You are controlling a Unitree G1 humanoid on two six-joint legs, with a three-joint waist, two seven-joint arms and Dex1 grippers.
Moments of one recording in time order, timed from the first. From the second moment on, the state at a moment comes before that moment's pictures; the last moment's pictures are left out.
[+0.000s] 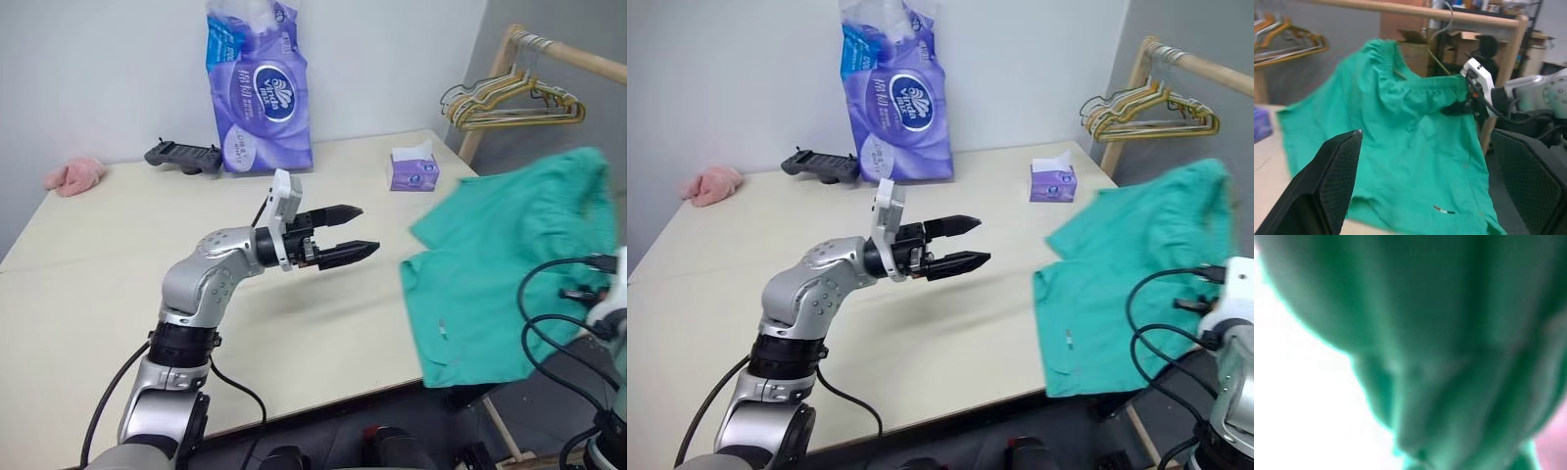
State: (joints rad) left arm -0.63 0.34 -0.08 -0.02 -0.60 0.58 -1.05; right arm -0.15 -0.42 -0.72 -0.66 -0.08 1.41 0.23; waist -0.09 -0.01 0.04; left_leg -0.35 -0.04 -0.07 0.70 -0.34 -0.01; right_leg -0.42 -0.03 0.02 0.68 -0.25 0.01
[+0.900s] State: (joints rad) left arm -0.81 0.10 -0.10 0.06 -0.66 0.53 -1.09; right arm -0.35 -0.59 -0.88 -0.18 -0.14 1.12 0.01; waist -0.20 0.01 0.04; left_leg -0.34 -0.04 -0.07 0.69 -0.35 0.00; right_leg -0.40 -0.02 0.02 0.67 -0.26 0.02
